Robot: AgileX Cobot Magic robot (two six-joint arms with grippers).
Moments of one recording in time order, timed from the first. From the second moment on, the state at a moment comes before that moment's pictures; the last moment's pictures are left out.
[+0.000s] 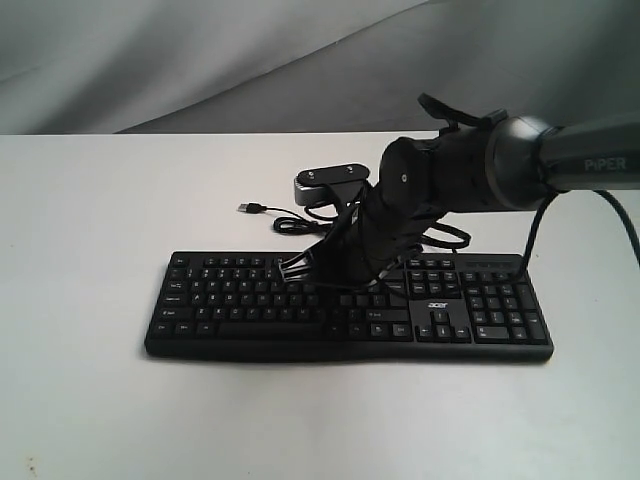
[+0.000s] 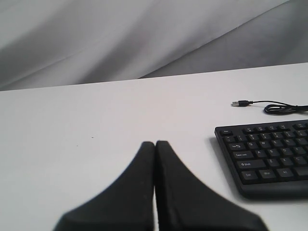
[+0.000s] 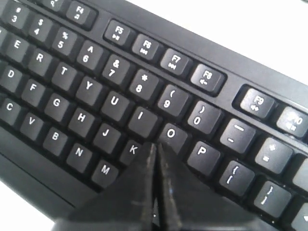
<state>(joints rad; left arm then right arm) 0.15 0.00 0.00 0.07 0.29 -0.12 0.59 2.05 -1.30 0.31 0.51 -0.08</state>
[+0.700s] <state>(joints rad) 0.15 0.00 0.00 0.07 0.29 -0.12 0.59 2.08 -1.31 0.31 0.50 -0.08</state>
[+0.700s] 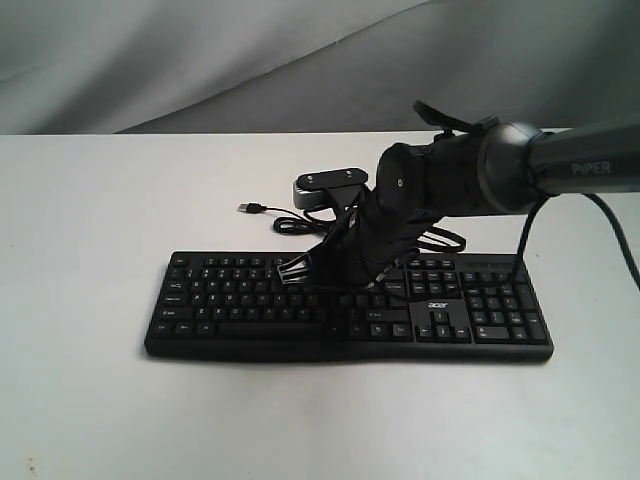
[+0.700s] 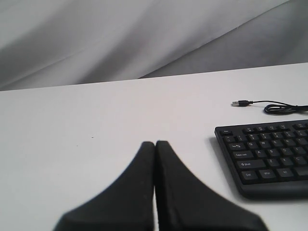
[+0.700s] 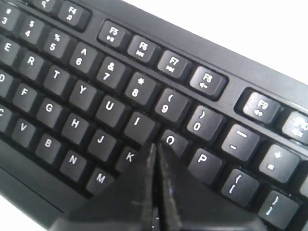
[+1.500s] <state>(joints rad) 0.15 0.00 0.00 0.07 0.29 -0.12 0.59 2.07 -1.36 0.41 0.48 -0.20</state>
